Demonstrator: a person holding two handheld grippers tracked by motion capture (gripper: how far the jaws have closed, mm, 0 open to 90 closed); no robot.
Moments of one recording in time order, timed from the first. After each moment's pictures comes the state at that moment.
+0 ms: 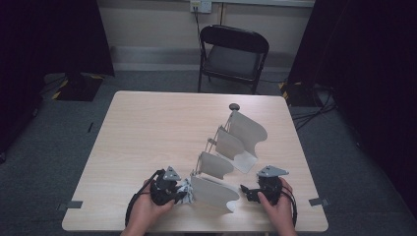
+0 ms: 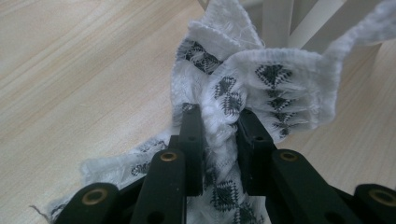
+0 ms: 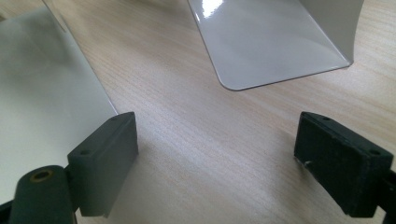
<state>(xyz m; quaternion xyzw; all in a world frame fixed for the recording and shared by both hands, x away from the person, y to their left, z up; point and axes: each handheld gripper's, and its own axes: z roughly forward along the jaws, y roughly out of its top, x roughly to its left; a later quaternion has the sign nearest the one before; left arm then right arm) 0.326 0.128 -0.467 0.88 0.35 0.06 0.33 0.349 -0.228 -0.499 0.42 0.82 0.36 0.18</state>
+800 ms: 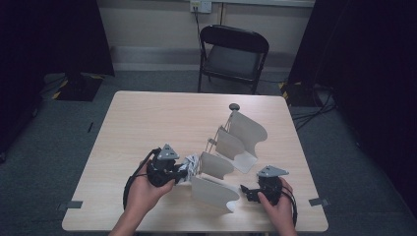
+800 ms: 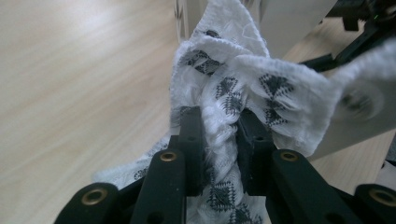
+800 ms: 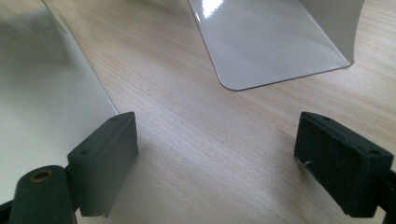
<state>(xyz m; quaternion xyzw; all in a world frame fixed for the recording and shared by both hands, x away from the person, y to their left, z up) 0.345 0.128 -0.404 0.85 0.35 0.09 0.38 0.349 -0.228 -0.499 0.42 0.82 0.36 0.18</state>
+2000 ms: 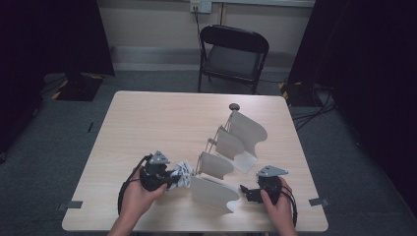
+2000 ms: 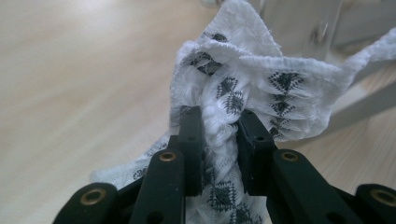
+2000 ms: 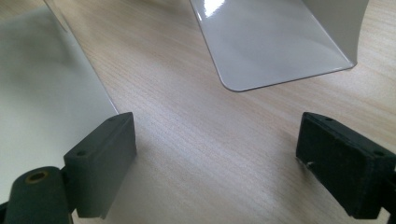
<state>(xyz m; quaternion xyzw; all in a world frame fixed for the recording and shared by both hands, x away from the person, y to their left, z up) 0.349 0.155 -0.418 0.84 0.38 0.09 0.38 0.350 -0.227 -0.499 0.41 0.82 0.35 0.18</state>
